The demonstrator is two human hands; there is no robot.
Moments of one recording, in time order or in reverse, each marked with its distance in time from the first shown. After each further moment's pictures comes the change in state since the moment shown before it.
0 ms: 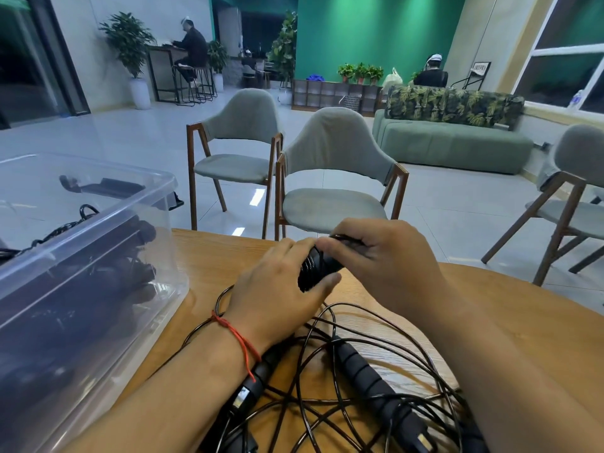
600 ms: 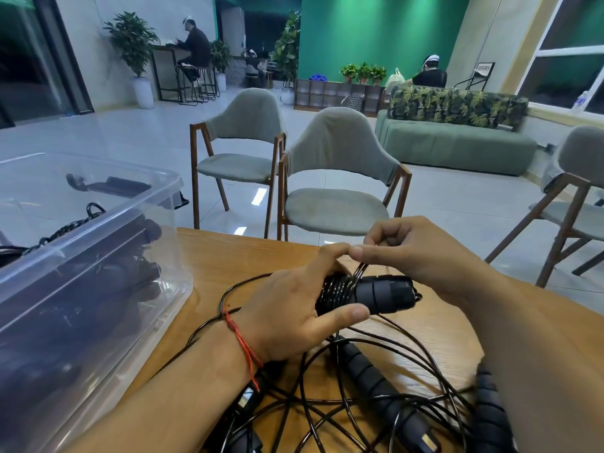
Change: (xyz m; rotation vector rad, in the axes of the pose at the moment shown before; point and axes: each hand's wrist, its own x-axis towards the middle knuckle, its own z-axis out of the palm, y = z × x) left_hand -0.010 0.007 -0.012 -0.292 -0.159 0.310; right_hand 0.006 0.030 -0.031 0.583 -0.341 0.422
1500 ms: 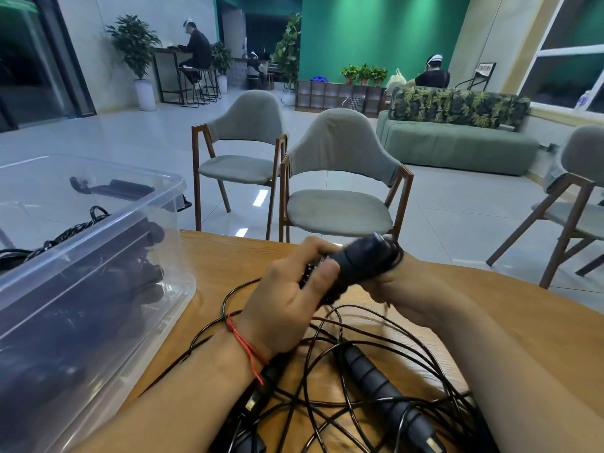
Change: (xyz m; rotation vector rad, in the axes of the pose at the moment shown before) left_hand 0.000 -0.005 0.007 -0.460 0.214 -0.038; right_hand 0.012 0.047 0.032 0.140 0.006 0.157
